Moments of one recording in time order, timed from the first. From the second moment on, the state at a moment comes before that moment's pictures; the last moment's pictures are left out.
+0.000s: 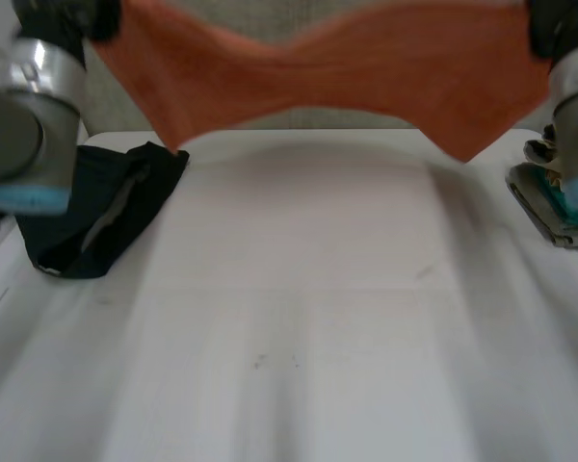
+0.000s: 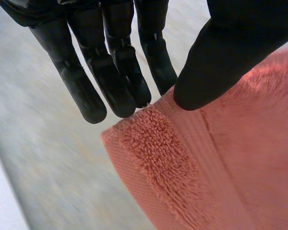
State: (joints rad) left arm 4.44 -2.00 -1.17 3.76 -1.46 3.40; right arm 1.79 -1.08 1.04 -0.41 1.53 2.39; left_hand 1.10 1.20 1.19 1.20 0.99; right_hand 0.99 1.18 1.19 1.19 0.99
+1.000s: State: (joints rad) left arm 4.42 -1.85 -1.74 3.14 -1.46 3.82; right arm 1.56 -1.26 1.65 0.15 1.37 2.12; left_hand 1.10 1.20 1.19 1.20 1.00; right_hand 0.99 1.18 1.19 1.19 0.99
